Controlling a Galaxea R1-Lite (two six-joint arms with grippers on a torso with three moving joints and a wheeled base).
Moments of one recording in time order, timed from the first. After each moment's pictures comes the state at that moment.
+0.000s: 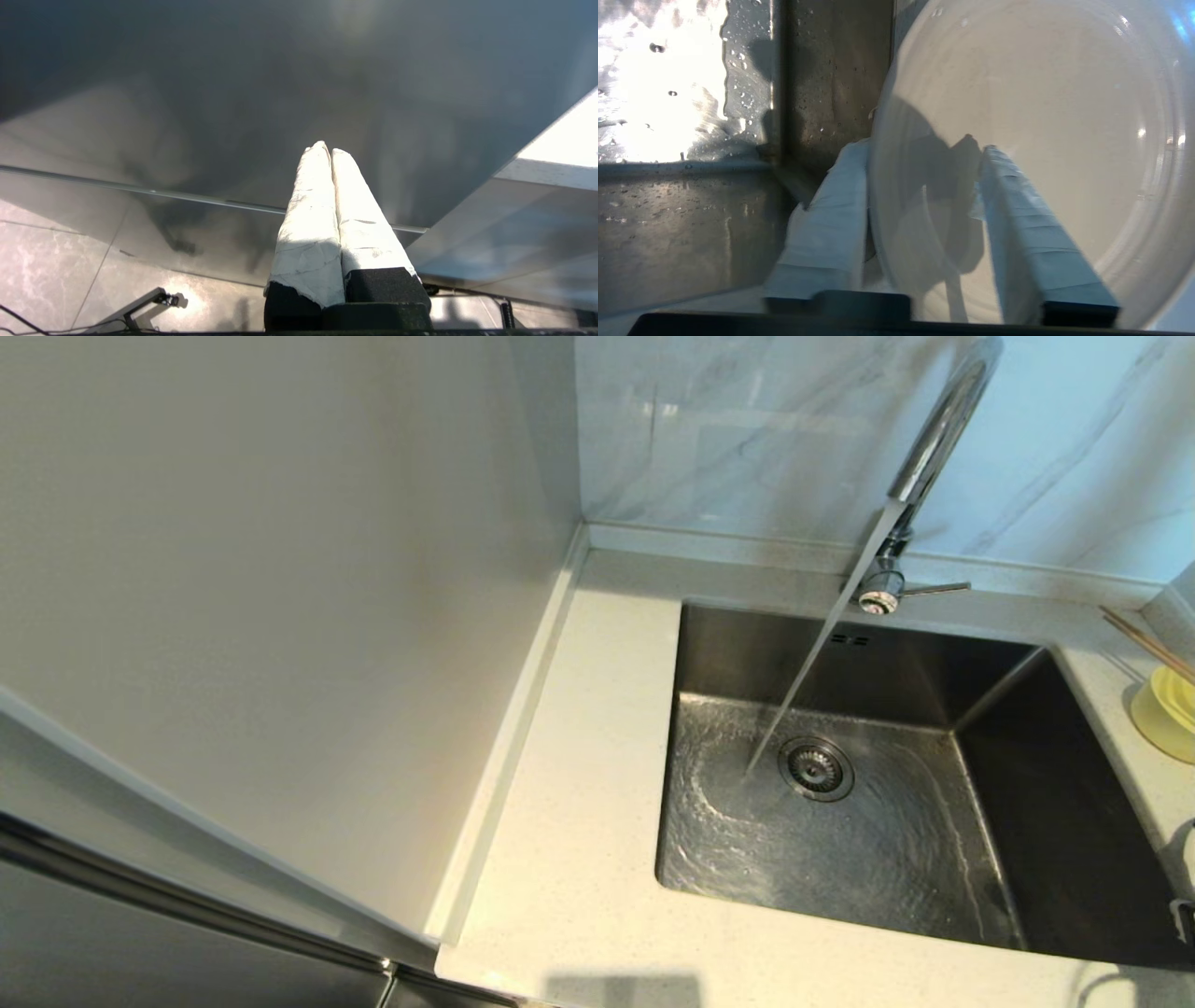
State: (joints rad) left arm 0.00 0.00 0.00 0.00 0.00 0.00; right arm -0.54 1.55 -0.24 -0.76 -0.11 -0.44
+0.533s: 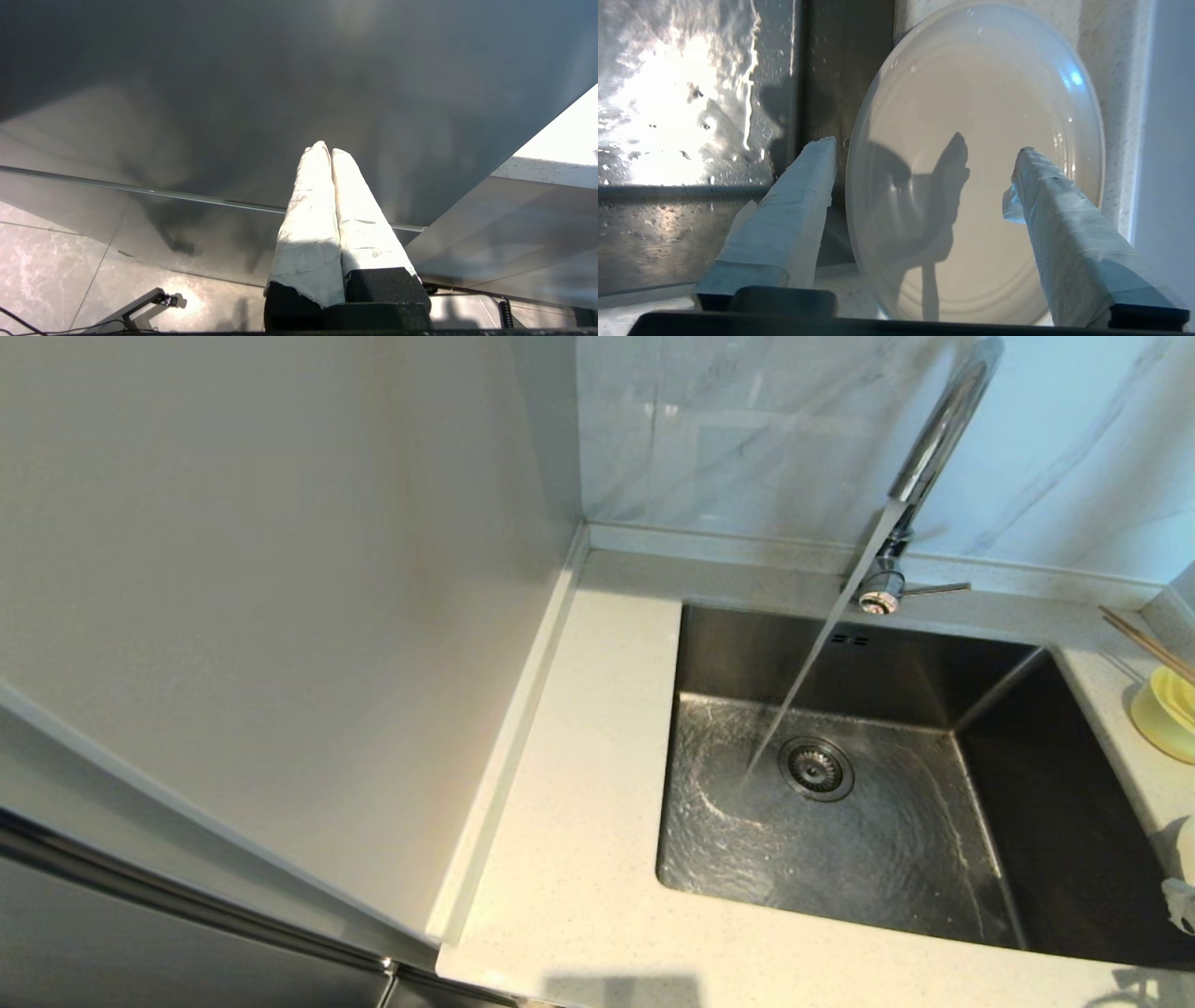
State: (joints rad) left arm 0.00 0.00 0.00 0.00 0.00 0.00; right arm -0.54 1.41 -0.22 -0.75 -0.05 -0.44
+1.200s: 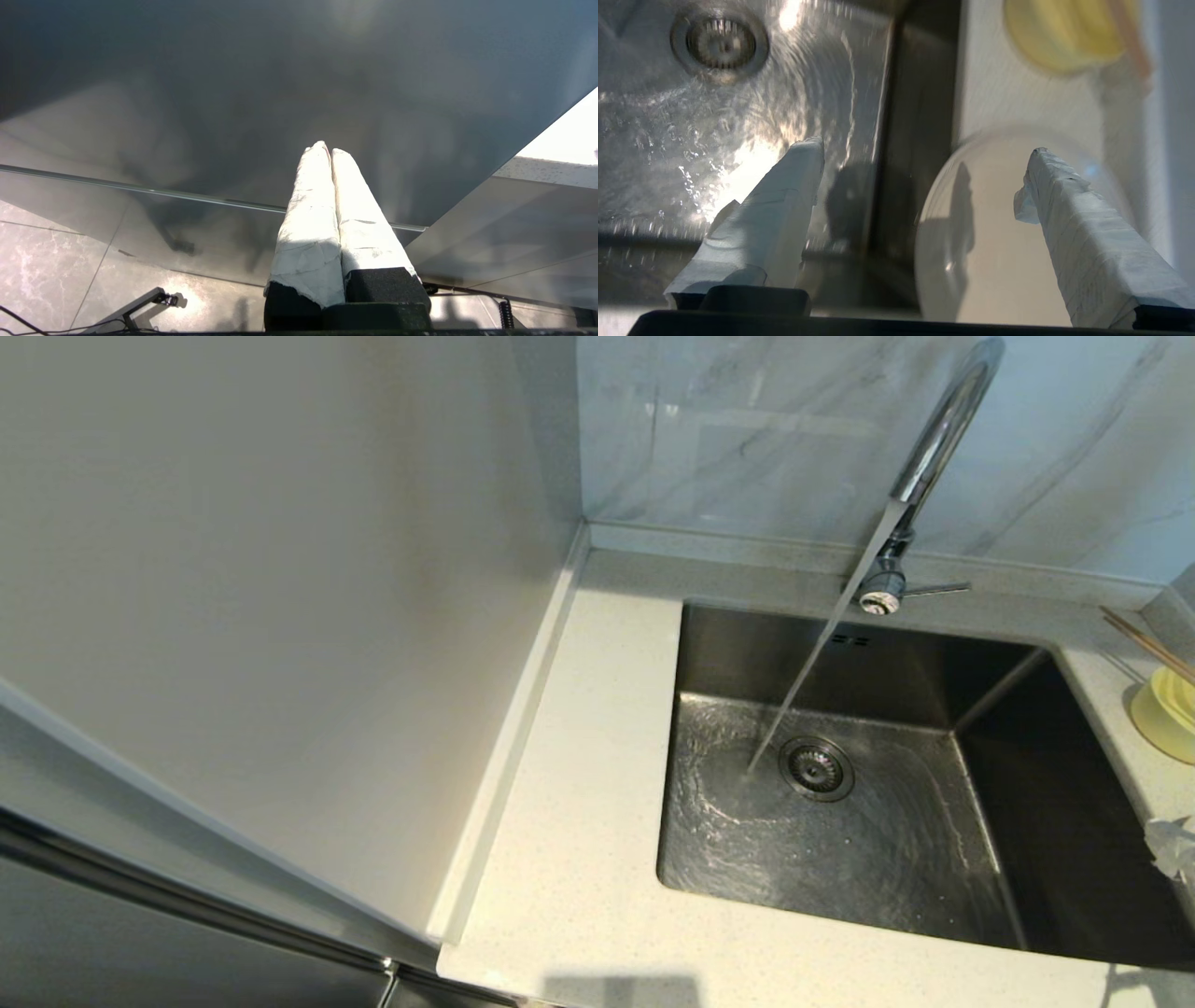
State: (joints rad) left arm 0.00 0.00 0.00 0.00 0.00 0.00; right arm -0.53 1.22 -0.29 -0.68 0.21 -0.31
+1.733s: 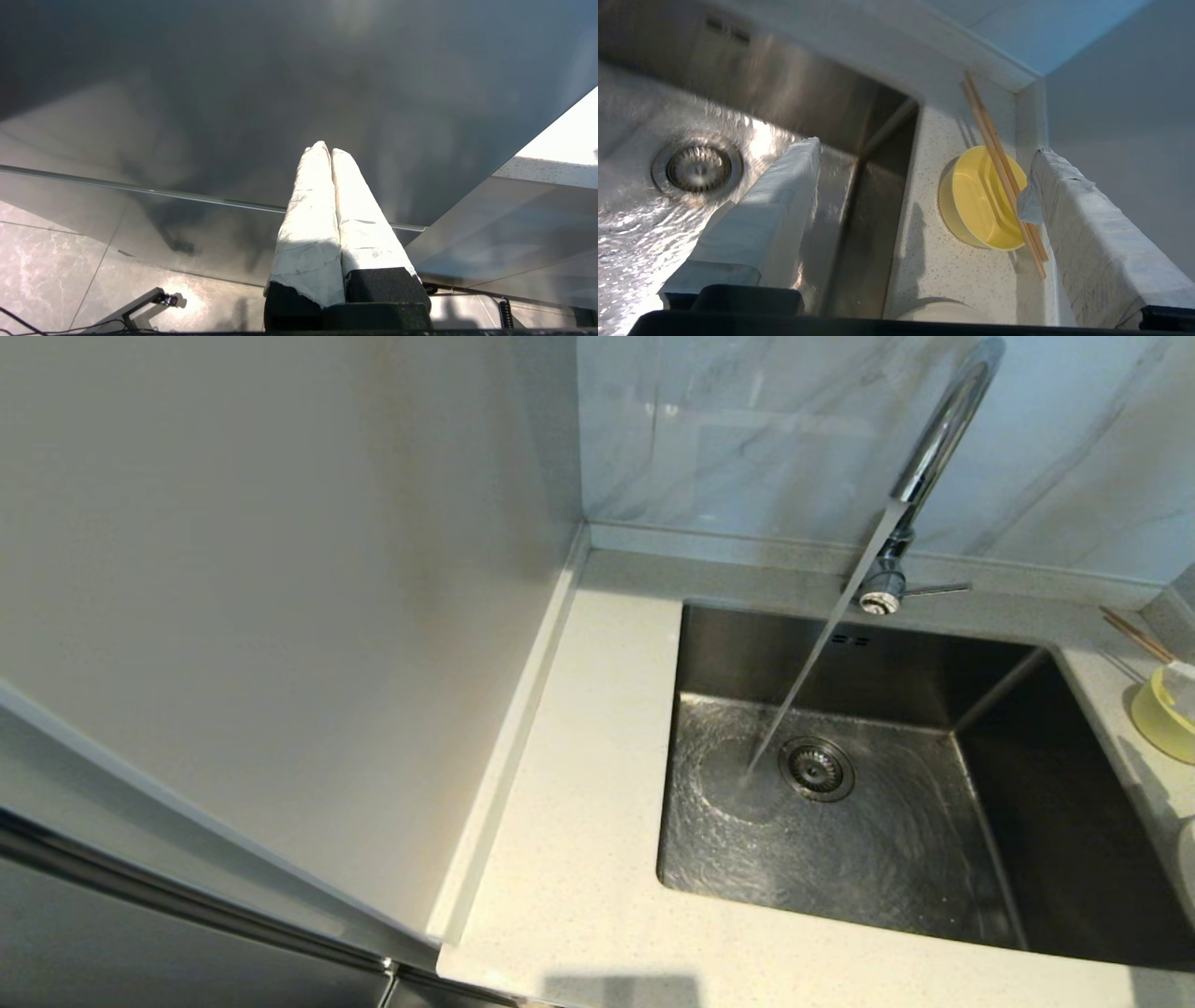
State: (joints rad) left arm 0.00 0.00 0.00 0.00 0.00 0.00; right arm -0.49 1.32 -0.66 -0.62 0.24 -0.41
